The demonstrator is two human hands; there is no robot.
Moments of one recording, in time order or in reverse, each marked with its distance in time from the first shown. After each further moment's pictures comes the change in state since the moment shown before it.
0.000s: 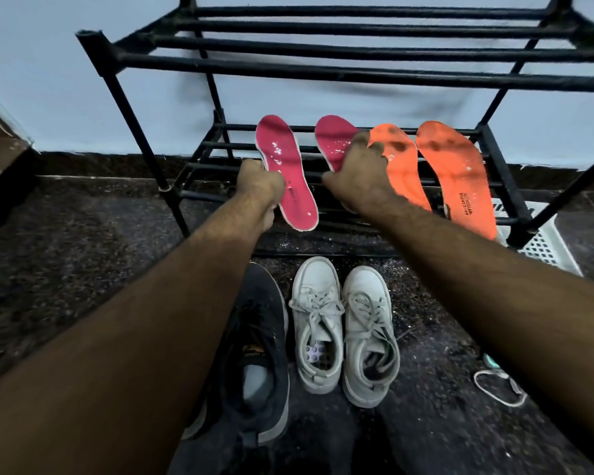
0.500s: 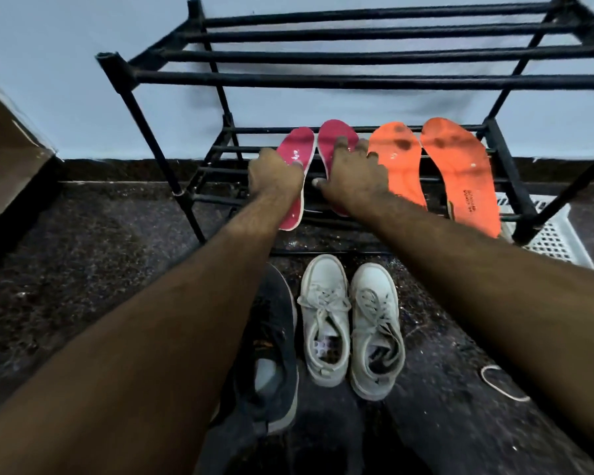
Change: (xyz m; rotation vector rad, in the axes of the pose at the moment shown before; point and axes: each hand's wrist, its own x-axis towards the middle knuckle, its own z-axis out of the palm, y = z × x) left_hand -0.013 0.022 0.013 0.583 0.259 0.212; right_hand -0.006 -0.011 0.005 -0.319 -0.055 -0.110
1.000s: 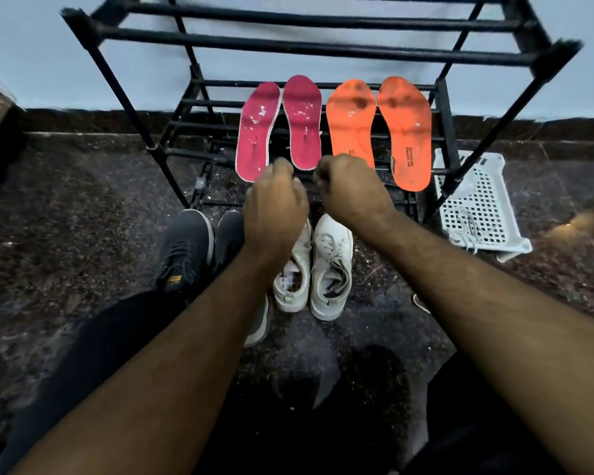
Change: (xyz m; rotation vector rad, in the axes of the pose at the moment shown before) left_hand -0.159 -0.012 -0.009 0.109 0.052 0.460; right_hand -0.124 0.048 -0.046 0.170 -0.035 -0.167
